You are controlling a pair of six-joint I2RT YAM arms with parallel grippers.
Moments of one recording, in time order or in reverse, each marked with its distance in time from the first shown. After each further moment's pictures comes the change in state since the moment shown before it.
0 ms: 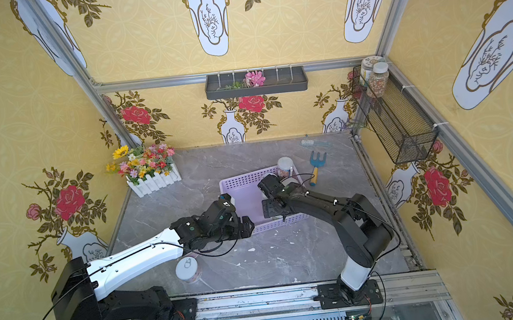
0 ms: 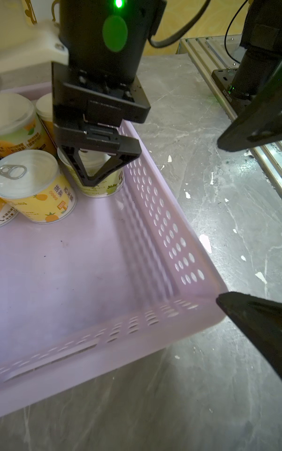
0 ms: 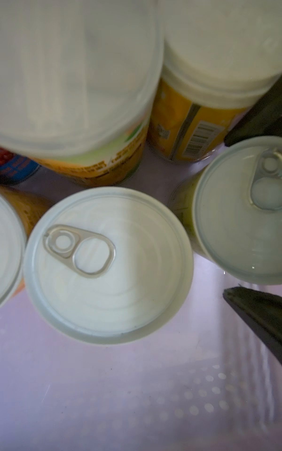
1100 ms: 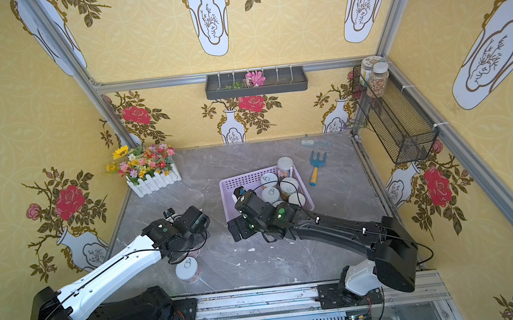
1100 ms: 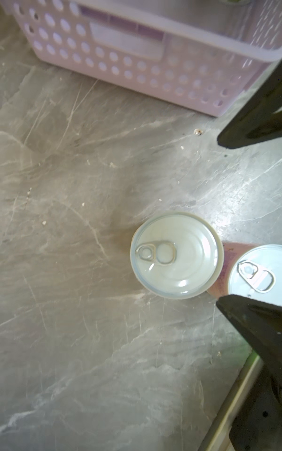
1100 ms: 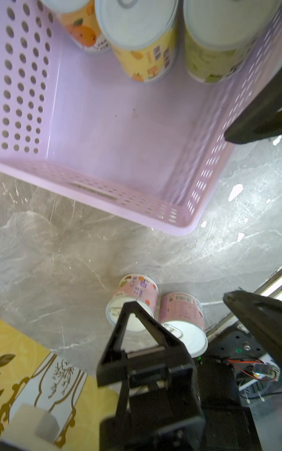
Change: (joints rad) left arm 0.213 -0.188 -0.065 -0.555 -0.349 -0.370; right arm 0.386 -0.226 0.020 0.142 -0.150 -0.041
